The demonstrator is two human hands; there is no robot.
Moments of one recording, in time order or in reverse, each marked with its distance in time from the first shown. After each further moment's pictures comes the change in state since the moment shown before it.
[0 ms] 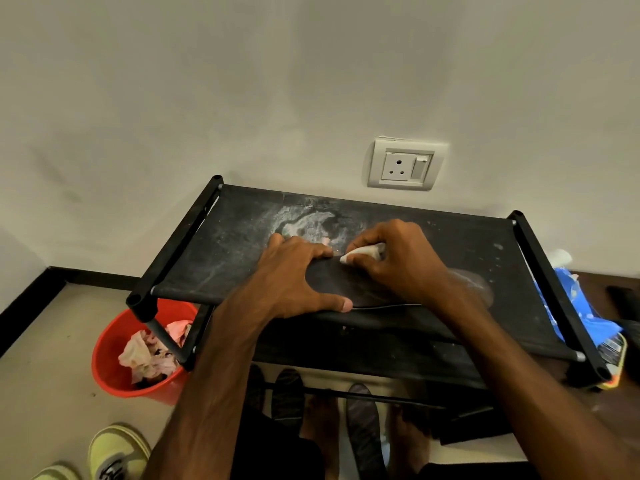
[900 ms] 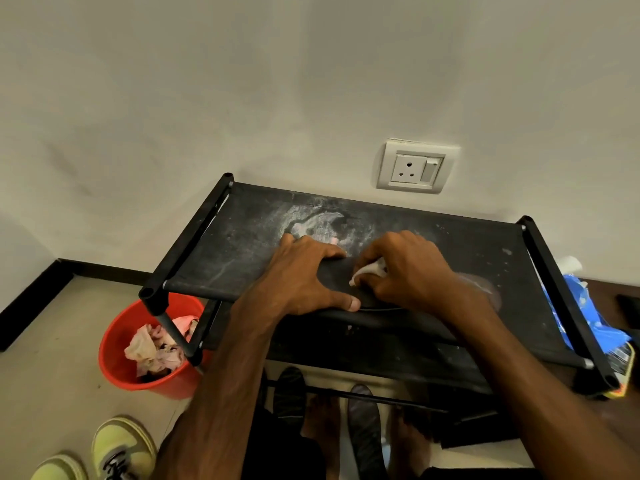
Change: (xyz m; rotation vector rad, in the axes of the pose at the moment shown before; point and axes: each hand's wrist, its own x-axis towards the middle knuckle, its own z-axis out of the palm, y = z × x) left_hand 0.004 -0.001 0.002 -0.013 -0.033 -0.032; right_hand -0.006 -0.016 -0.002 -0.320 -0.165 -0.020
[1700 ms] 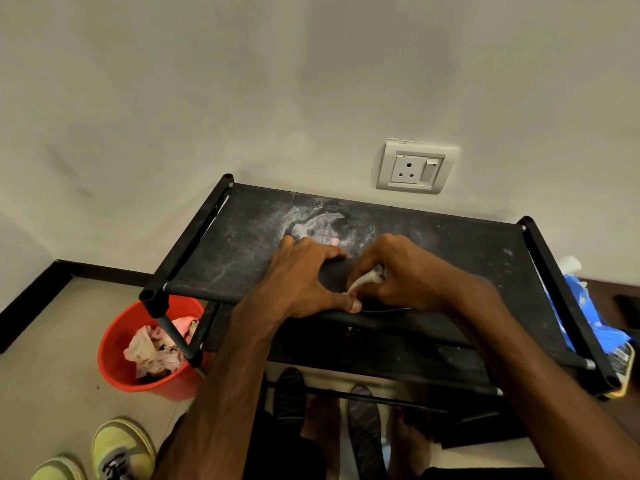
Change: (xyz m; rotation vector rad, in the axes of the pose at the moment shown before) left_hand 0.000 0.002 0.001 0.024 -0.002 -0.012; right_hand -0.002 -0.003 -0.016 0.268 -0.222 -0.204
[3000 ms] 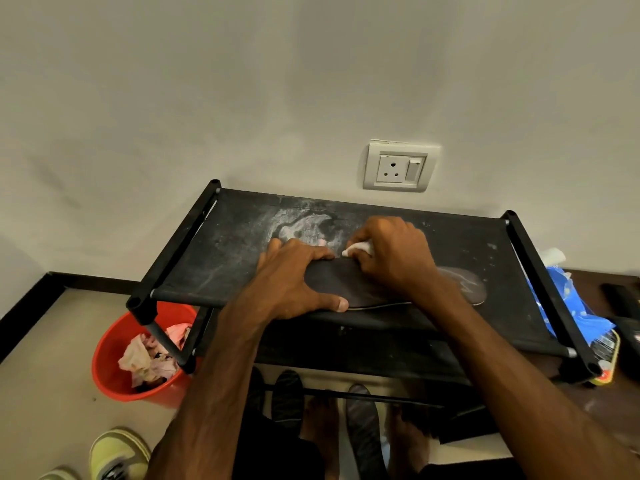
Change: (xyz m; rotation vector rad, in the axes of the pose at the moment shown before) left_hand -0.004 0.006 -0.004 -0.040 0.021 -0.007; right_hand 0.018 0.025 0.015 -0.321 0.435 0.240
